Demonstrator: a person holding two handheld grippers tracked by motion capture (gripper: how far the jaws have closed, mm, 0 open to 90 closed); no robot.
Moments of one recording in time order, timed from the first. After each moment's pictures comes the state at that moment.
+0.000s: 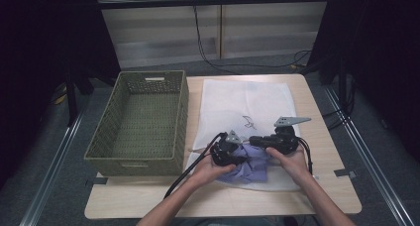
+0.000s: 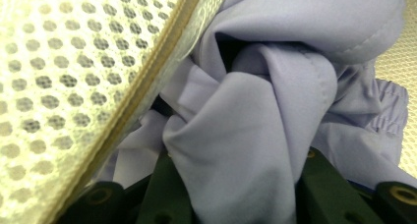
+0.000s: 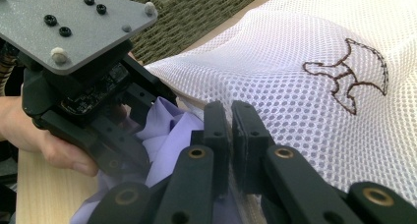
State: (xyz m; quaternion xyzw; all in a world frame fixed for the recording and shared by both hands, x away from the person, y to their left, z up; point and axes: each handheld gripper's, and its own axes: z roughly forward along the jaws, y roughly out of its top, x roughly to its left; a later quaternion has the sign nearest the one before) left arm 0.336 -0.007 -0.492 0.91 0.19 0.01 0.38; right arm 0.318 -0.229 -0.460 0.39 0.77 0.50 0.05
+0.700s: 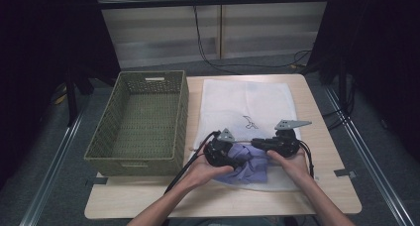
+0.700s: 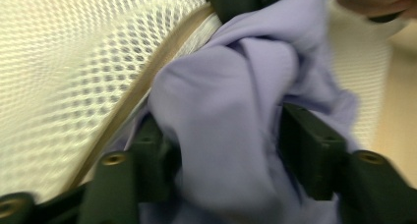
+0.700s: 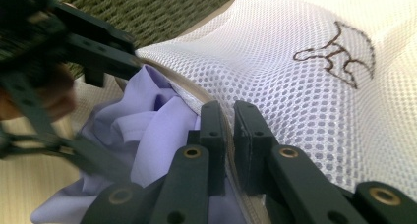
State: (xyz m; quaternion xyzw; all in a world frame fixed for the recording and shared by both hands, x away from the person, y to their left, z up) left arm 0.323 0.019 -0.462 0.88 0.21 0.00 0.42; right arm 0.313 -0.234 -0.469 0.40 0.77 0.50 0.06
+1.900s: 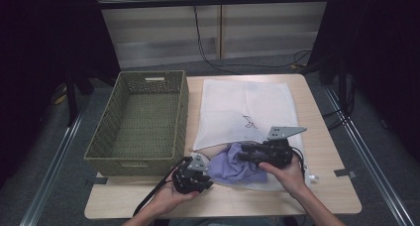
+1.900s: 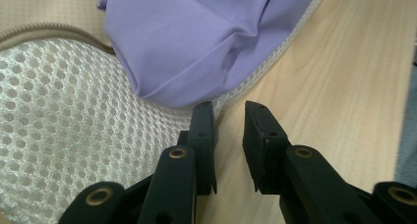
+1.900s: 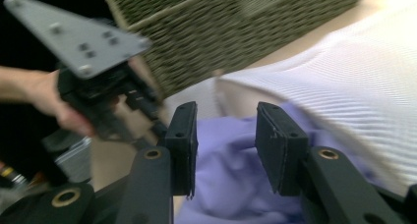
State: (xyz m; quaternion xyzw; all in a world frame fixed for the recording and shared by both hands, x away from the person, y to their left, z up) left arm 0.270 0.097 -0.485 0.93 0.18 0.01 0.31; right arm 0.274 -0.190 -0.437 0.31 0.78 0.54 0.03
